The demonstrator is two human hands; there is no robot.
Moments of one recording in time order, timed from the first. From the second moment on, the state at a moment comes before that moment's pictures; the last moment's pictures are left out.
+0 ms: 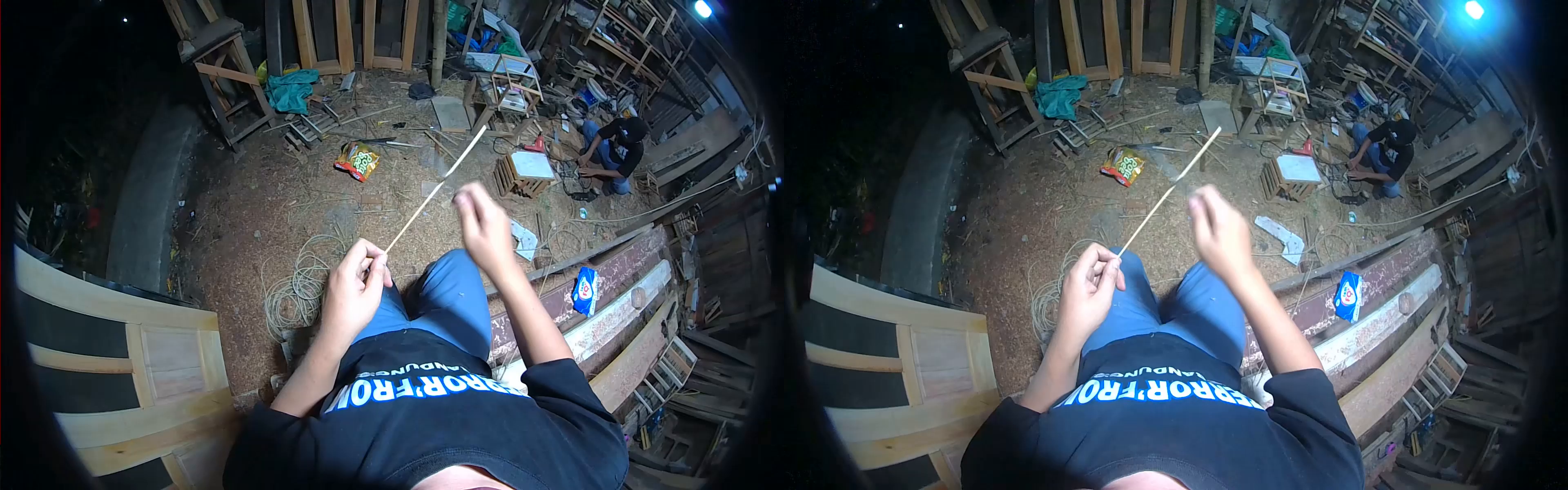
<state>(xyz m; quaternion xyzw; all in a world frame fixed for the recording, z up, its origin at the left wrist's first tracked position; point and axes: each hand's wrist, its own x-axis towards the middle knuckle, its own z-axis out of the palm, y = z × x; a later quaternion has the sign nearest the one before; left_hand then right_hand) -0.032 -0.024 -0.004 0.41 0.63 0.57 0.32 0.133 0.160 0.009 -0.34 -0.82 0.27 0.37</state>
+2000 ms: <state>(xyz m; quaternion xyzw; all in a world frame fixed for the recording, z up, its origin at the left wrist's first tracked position) -0.030 -0.064 -0.013 0.42 0.70 0.56 0.16 0.135 0.122 0.018 -0.24 -0.89 0.26 0.30</state>
